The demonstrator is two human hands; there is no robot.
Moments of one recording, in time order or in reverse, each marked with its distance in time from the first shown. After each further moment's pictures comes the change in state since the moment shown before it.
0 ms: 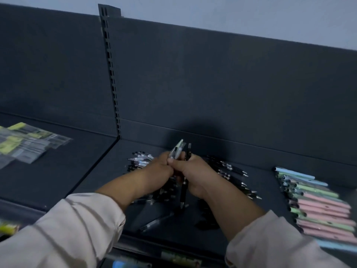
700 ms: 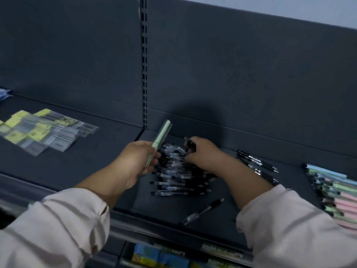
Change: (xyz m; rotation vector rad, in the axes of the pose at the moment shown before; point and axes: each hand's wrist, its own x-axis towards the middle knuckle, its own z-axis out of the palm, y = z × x) left_hand -0.033 -0.052 -0.096 -0.504 0.415 -0.300; right_hand 0.036 -0.020 0.051 -1.038 -0.019 -0.055
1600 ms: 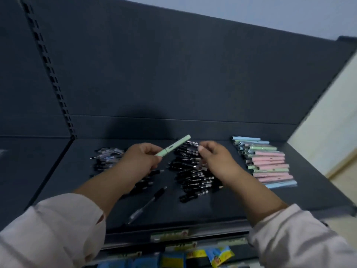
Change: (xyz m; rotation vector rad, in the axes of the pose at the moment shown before) left_hand -0.027 -0.008 0.125 0.401 -0.402 0.218; right_hand -0.110 0.130 -0.049 0.432 0.520 0.202
